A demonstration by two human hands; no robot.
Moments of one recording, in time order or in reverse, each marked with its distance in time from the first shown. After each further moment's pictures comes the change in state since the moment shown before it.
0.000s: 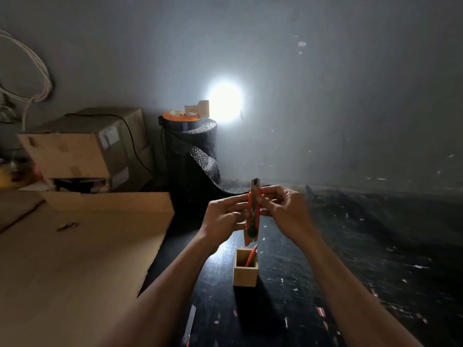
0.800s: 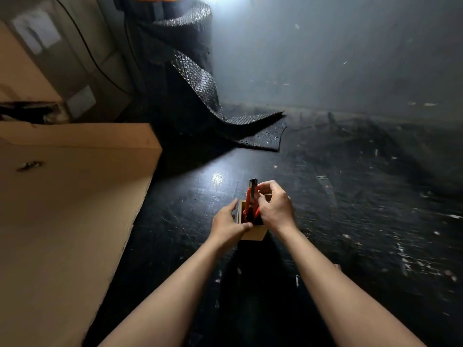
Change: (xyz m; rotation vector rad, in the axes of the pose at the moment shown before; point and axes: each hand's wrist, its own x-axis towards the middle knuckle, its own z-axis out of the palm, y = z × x) left_hand 0.057 -0.219 -0.025 0.611 0.016 -0.487; right_hand 0.014 0.211 0.090 -0.346 0.027 0.305
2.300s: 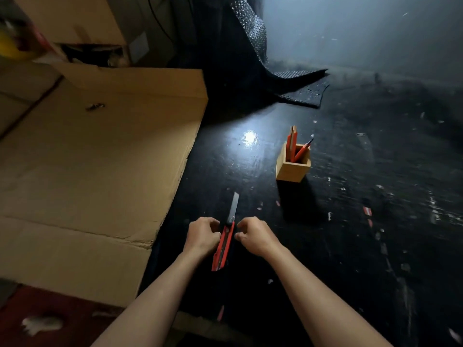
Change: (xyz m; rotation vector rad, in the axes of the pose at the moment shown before) left_hand -0.179 -0.173 -0.066 0.182 0.126 -0.221; right_hand -0.226 -0.005 0.096 -0.321 -0.747 0.194
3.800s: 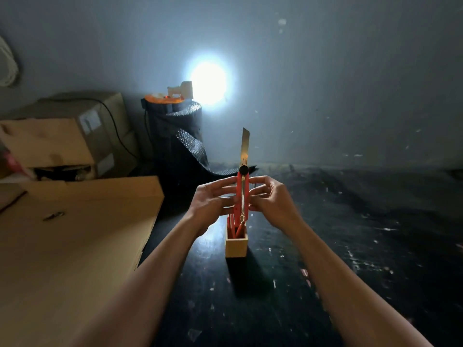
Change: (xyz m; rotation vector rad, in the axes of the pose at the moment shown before) left_hand -0.057 0.278 -0.083 -0.797 -0.272 0.659; right_hand -0.126 -0.047 -0.271 0.543 0.619 -0.531
